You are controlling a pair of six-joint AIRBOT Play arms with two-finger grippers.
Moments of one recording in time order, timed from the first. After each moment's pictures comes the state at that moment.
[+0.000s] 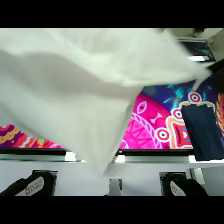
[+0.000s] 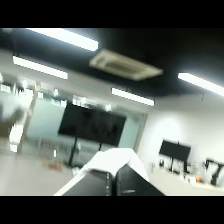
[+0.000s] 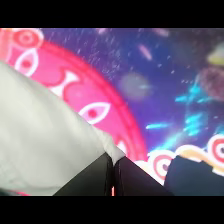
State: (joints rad) left arm 0.18 -1.14 2.00 0.68 -0.47 -1.24; right arm 0.04 -1.02 1.86 -1.38 1.67 1.13
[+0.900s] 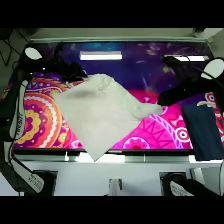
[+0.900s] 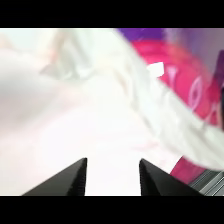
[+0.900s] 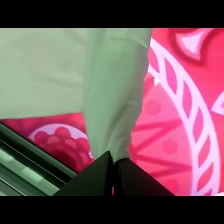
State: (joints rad) left arm -0.05 -1.89 1.99 0.81 -1.43 -1.49; right arm 0.03 -1.24 1.39 -1.23 1.49 1.07
